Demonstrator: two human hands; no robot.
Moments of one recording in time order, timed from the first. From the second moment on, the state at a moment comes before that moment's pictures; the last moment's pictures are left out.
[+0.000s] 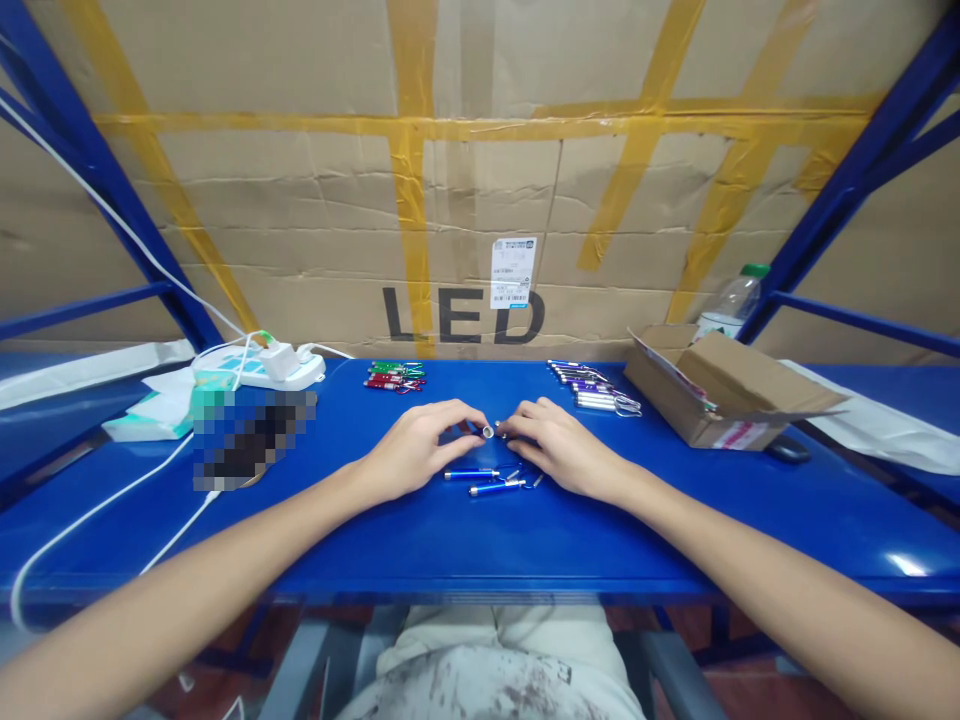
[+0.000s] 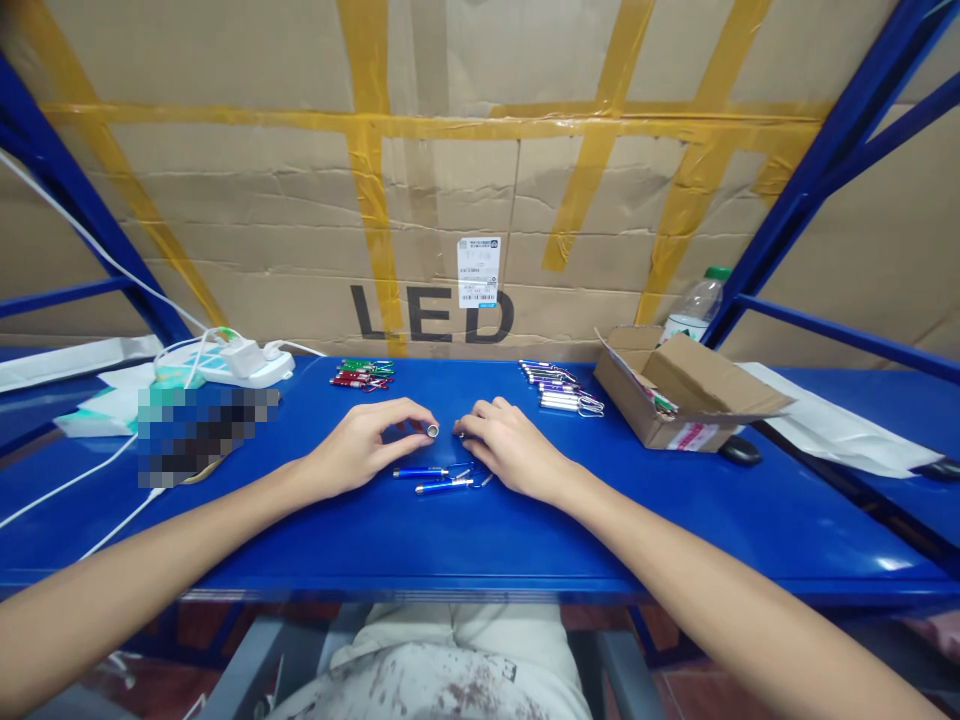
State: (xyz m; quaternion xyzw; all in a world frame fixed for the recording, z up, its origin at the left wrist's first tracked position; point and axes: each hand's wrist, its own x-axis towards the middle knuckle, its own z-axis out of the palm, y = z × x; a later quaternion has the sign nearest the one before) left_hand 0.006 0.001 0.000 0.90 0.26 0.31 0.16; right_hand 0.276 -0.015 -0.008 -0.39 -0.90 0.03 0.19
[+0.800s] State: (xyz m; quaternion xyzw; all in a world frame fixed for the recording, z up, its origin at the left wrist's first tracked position) left_hand 0.003 0.006 -0.005 0.91 0.27 0.30 0.13; right_hand 0.271 -0.021 -0.003 -0.40 -0.87 0.10 0.28
